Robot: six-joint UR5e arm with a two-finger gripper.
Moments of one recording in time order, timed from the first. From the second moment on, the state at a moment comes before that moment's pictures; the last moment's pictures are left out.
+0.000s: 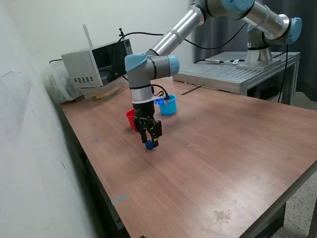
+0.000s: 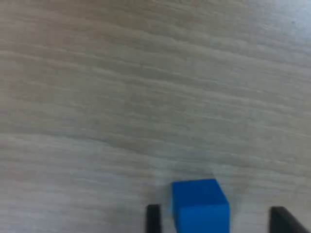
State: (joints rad) arm -0.05 -0.50 0.94 -2.16 -1.46 2.92
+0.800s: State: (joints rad) arm -0.05 -0.62 0.98 -2.15 -1.51 2.96
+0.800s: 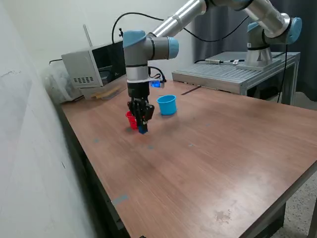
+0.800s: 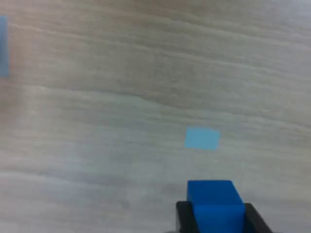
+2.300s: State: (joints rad) arm -0.35 -1.05 1.59 -2.03 -1.60 2.94
